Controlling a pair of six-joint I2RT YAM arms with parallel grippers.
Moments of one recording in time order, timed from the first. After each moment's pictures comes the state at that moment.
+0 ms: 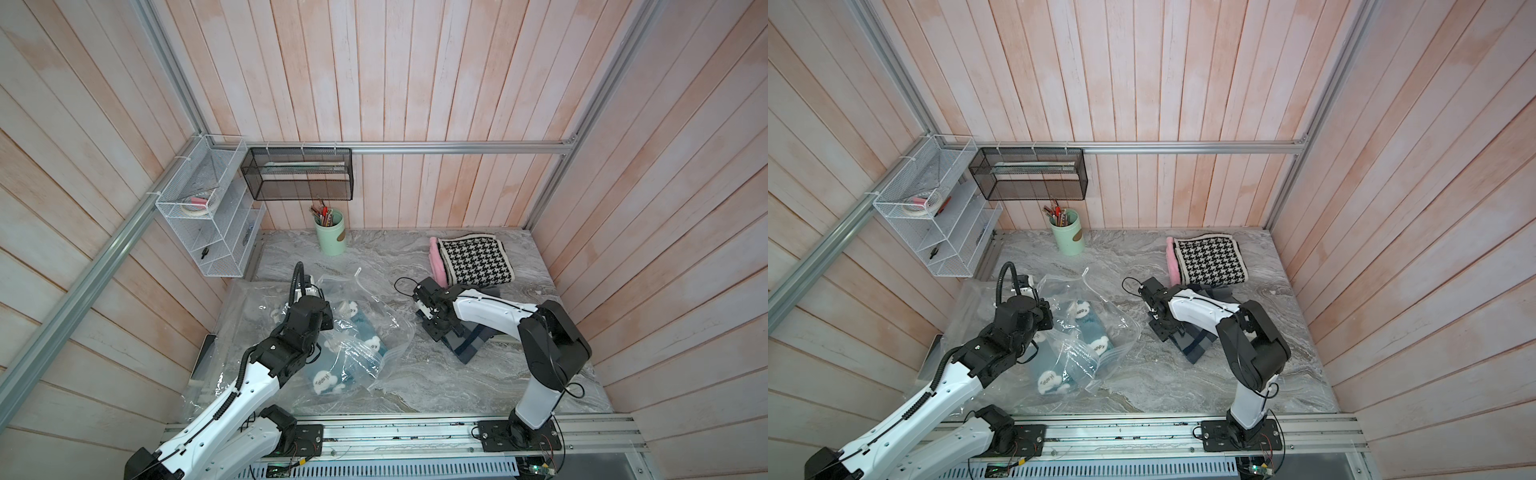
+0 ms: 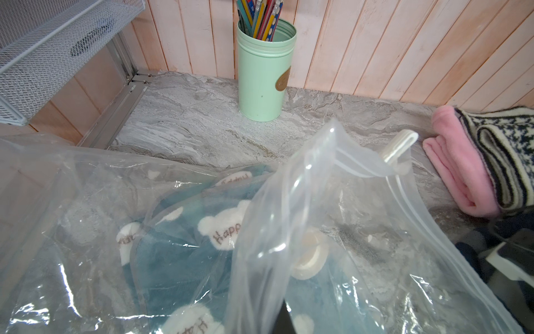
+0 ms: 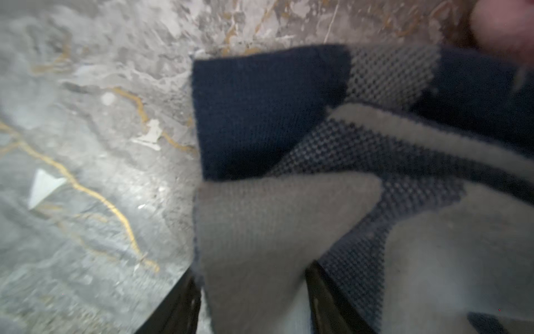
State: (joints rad) left arm -0.52 0.89 0.68 -0.36 -0.45 -0.38; right arm 0.68 1.81 1.14 -0.77 0.23 -0.02
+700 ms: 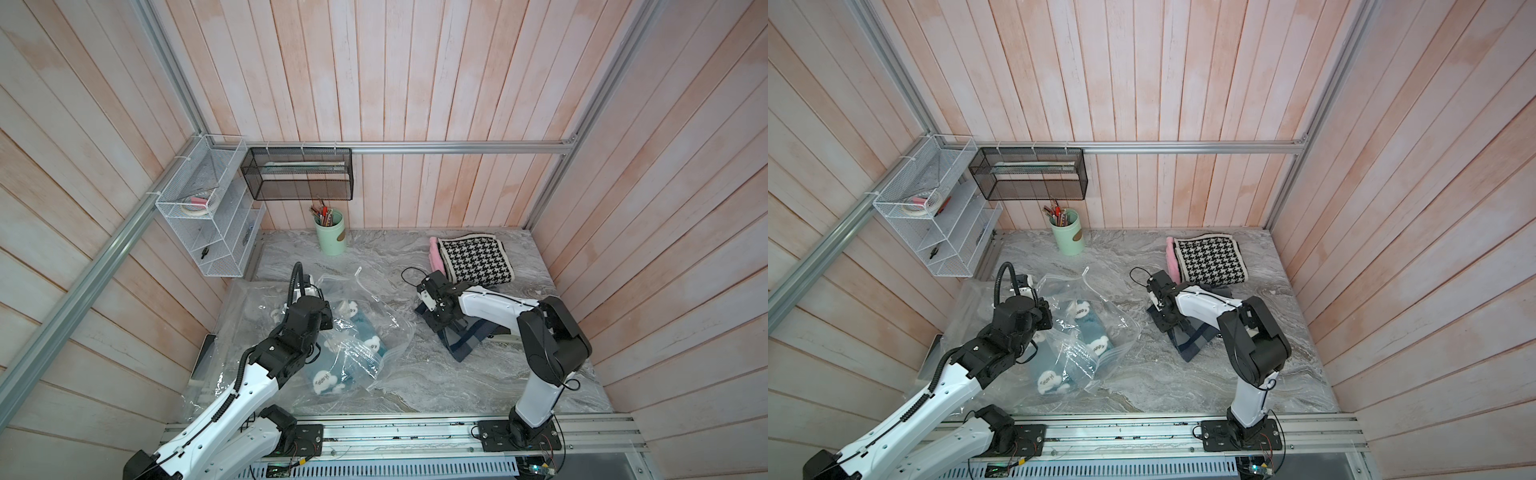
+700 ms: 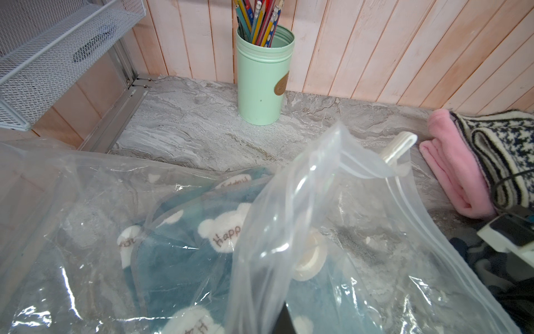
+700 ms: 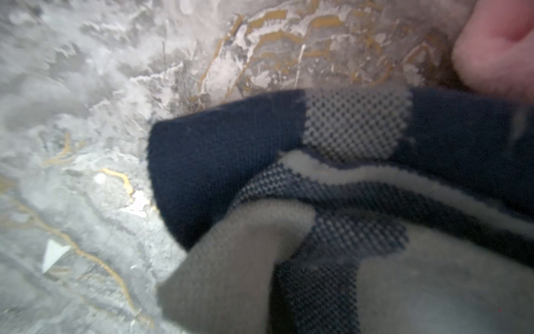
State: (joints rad) left arm -0.52 0.88 0.68 -0.35 -0.45 -0.37; right arm 0.55 1.77 1.09 -0.61 0.01 0.01
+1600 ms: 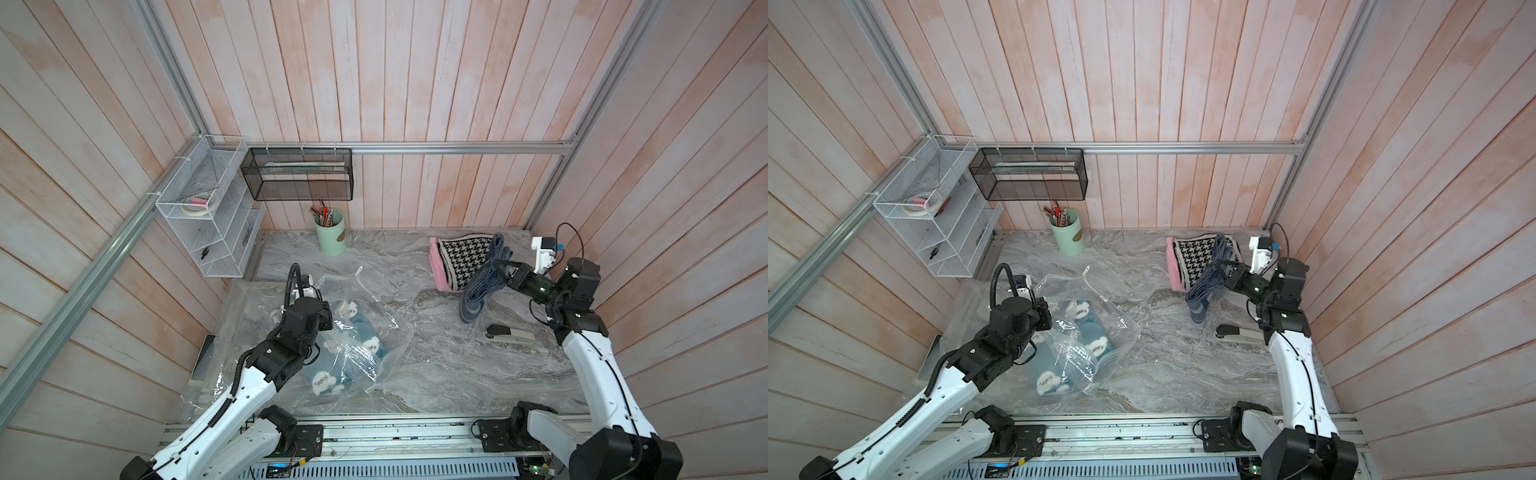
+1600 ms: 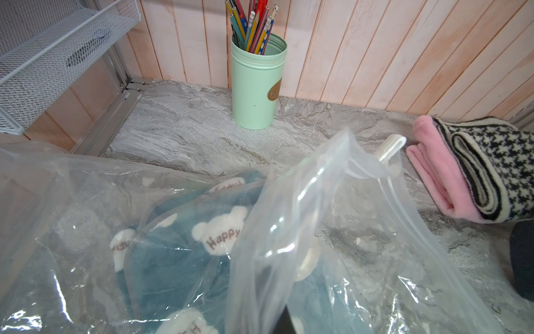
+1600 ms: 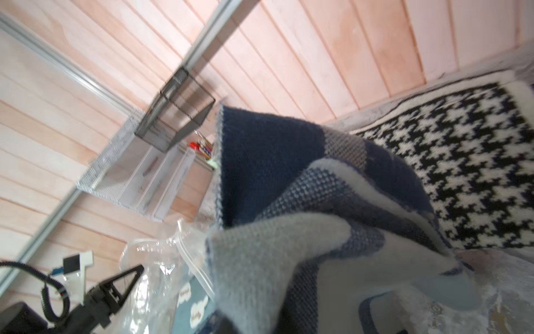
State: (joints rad) left arm -0.52 0.86 0.68 -0.35 -0.43 -0.37; right arm -0.21 1.02 0.83 -0.04 -0.82 0.62
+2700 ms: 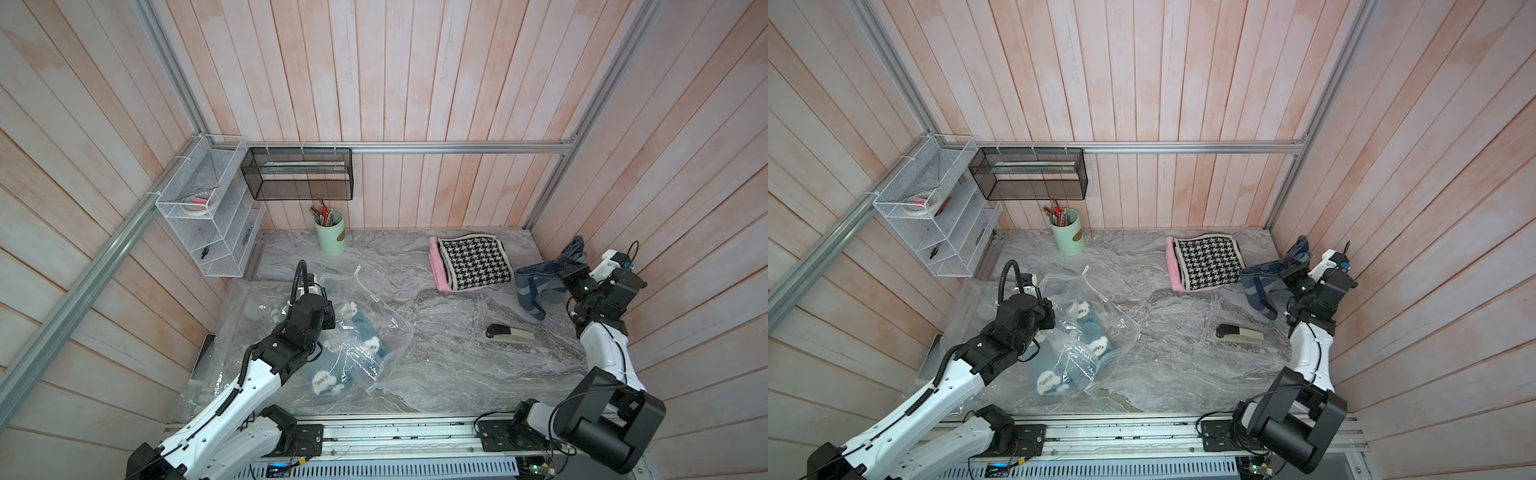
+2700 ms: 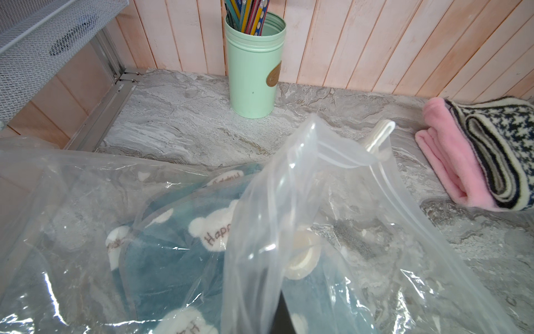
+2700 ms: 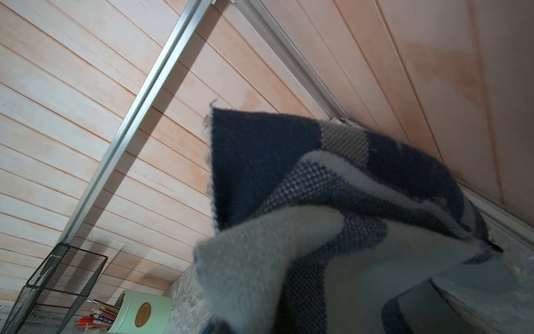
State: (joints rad) left arm -0.52 0.92 0.70 -0.35 -0.42 -0.36; right arm -0.57 1.29 0.83 0.24 -0.58 0.73
